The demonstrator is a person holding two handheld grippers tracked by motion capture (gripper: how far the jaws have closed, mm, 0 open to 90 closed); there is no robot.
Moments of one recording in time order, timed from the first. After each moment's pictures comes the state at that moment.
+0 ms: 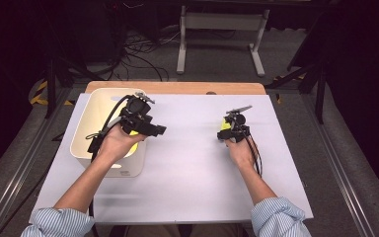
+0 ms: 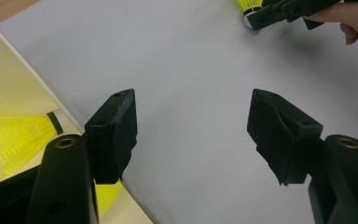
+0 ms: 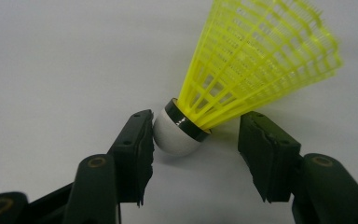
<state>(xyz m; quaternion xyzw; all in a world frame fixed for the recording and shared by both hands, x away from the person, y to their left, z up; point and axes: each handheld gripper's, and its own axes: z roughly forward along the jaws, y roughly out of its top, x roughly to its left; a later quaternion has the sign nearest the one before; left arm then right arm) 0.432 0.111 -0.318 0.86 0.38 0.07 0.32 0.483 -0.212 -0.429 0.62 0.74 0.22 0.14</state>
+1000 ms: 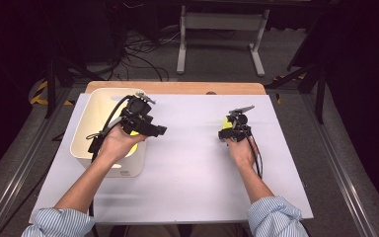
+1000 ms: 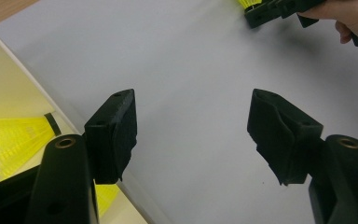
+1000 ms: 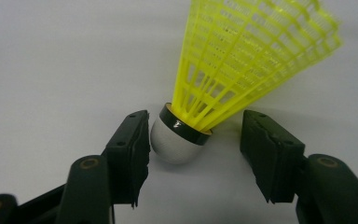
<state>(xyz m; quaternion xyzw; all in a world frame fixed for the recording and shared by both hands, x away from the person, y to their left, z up) 0.432 0.110 -0.318 0.86 0.38 0.07 0.32 0.488 -0.218 -0.434 0.64 0.72 0.22 0.13</state>
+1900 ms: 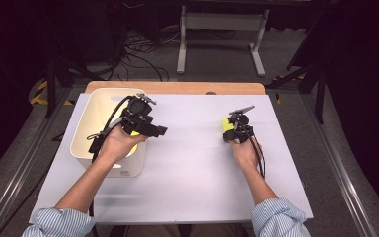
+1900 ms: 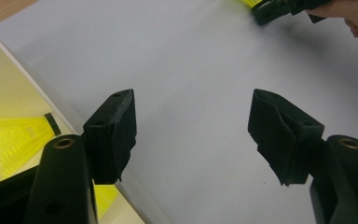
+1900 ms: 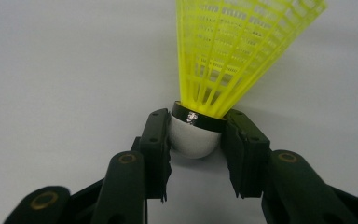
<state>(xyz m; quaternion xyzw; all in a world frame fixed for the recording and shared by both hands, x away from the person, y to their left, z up) 0.431 0.108 -0.320 0.86 0.38 0.07 0.32 0.484 -0.223 -0.431 0.62 0.75 0.20 0.14</state>
